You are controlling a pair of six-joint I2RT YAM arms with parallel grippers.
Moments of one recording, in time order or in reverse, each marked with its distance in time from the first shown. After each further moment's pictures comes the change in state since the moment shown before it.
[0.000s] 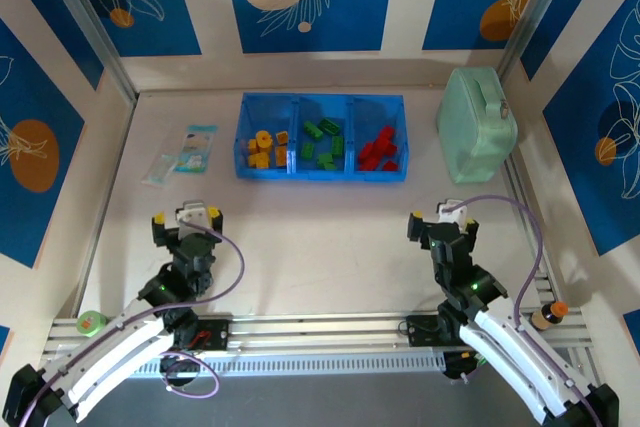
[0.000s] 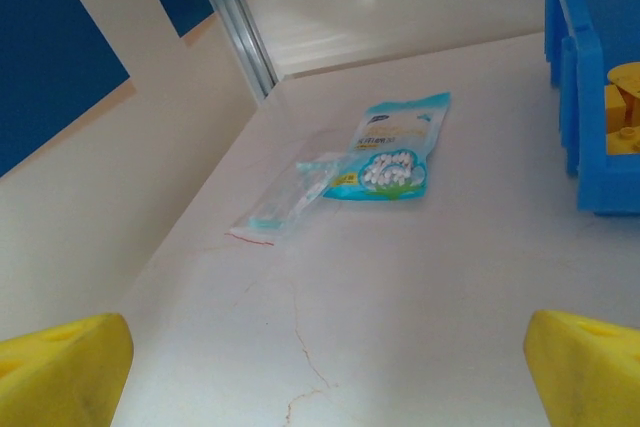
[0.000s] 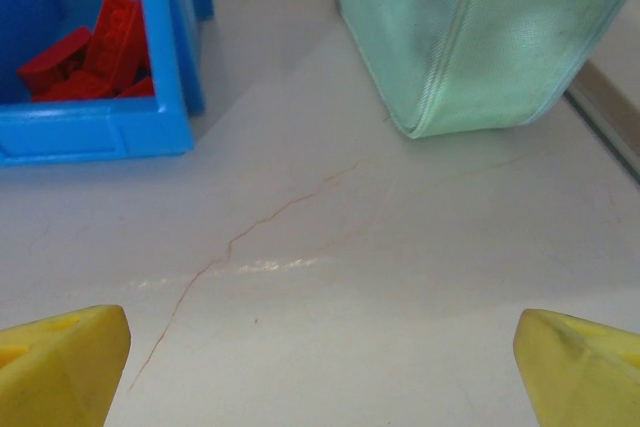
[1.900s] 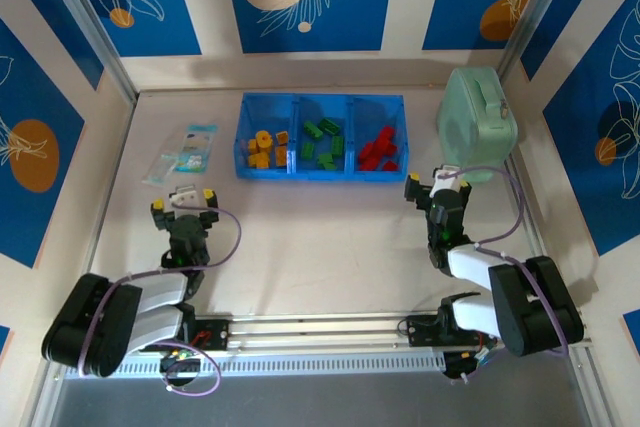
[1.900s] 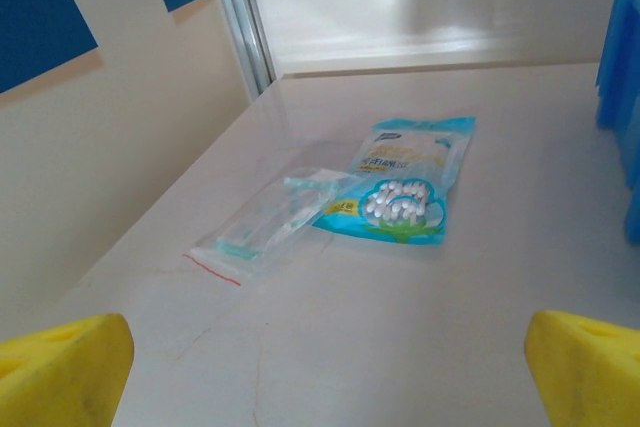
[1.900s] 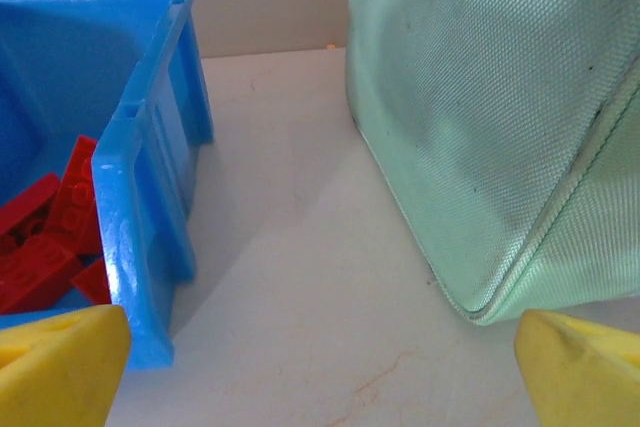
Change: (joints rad) left arm 0.380 0.693 -0.084 0.944 0.354 0.046; right arm -0.286 0.832 0.003 1.079 -0.248 -0.183
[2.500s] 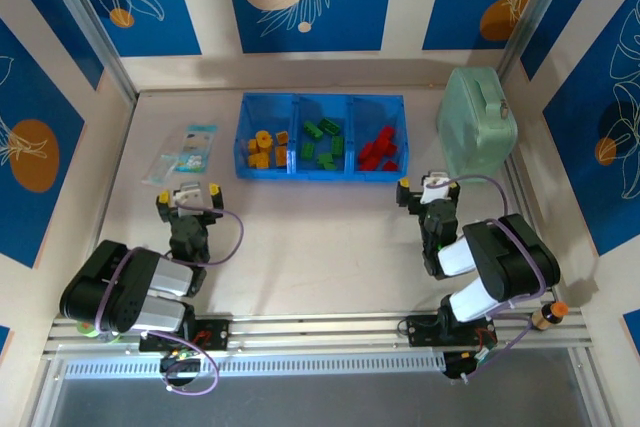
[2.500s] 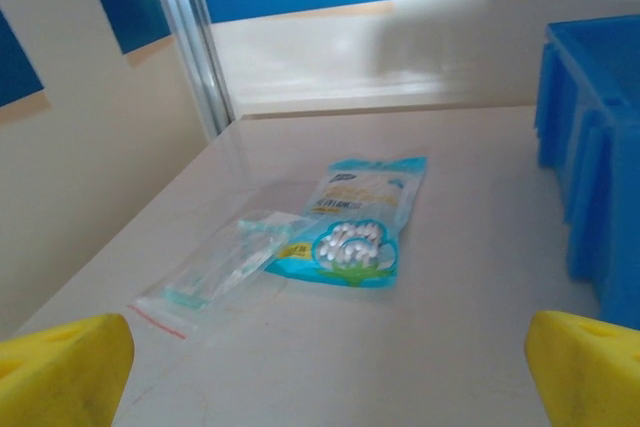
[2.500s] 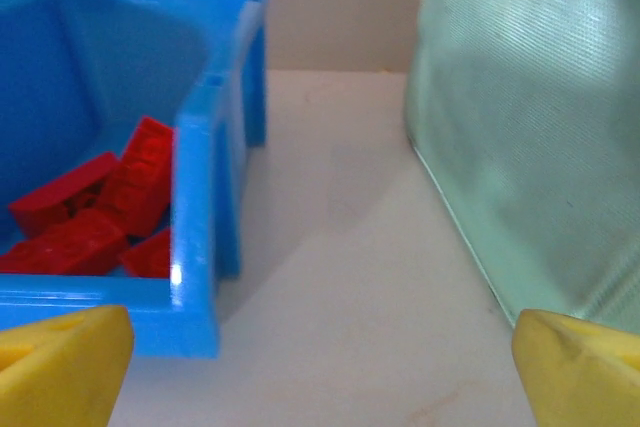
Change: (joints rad) left arm 0.020 0.209 -0.008 0.314 0.119 0.037; right arm 0.054 0.306 -0.074 0.477 -0.061 -0.115
